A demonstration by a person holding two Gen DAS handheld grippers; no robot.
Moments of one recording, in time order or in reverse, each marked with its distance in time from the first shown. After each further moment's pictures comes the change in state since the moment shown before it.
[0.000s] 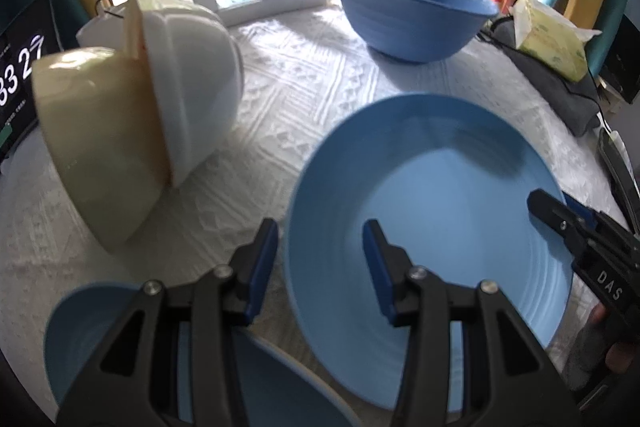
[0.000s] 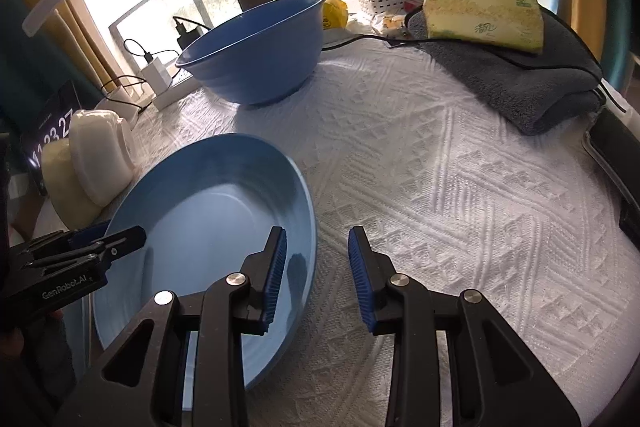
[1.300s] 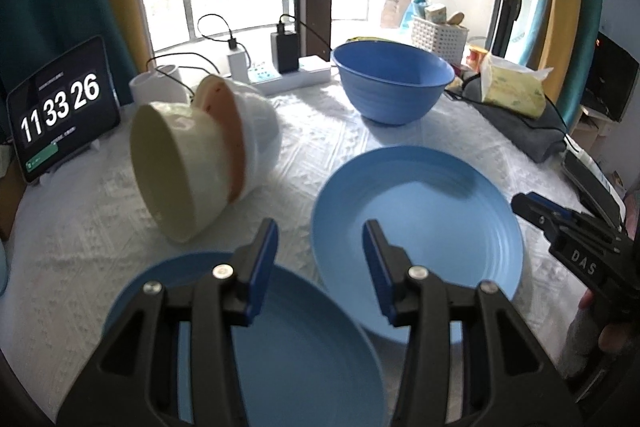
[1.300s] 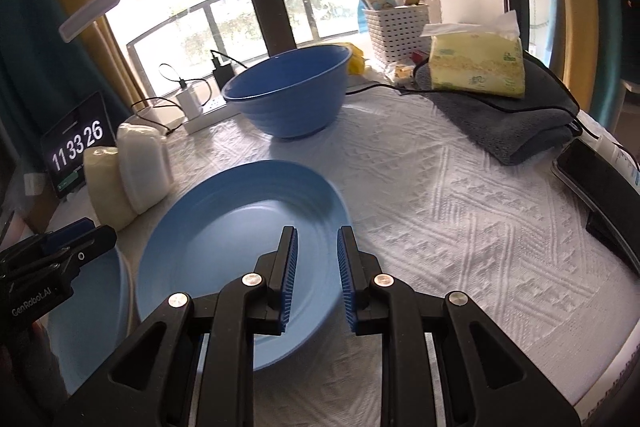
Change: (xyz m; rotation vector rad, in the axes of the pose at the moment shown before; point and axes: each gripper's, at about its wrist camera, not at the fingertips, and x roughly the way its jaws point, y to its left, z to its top) left arm -0.084 0.007 -0.035 0.009 -0.265 0.024; right arm -0.049 0.021 -0.013 -0.037 -0.144 0.001
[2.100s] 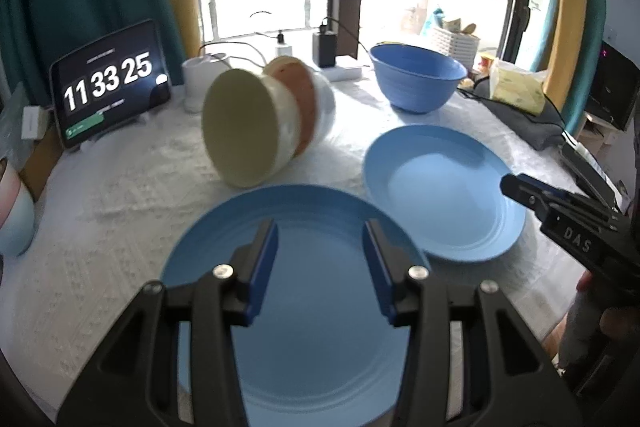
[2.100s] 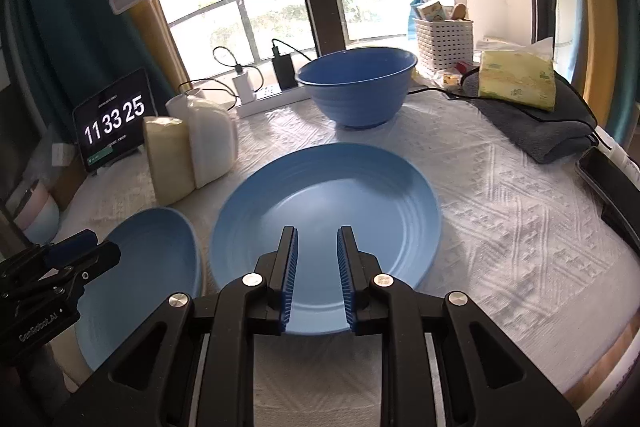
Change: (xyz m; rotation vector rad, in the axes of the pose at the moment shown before) left arm -0.057 0.037 -0.048 -0.042 -0.031 0.042; right arm -0.026 0.064 -0.021 -0.078 -0.008 0.056
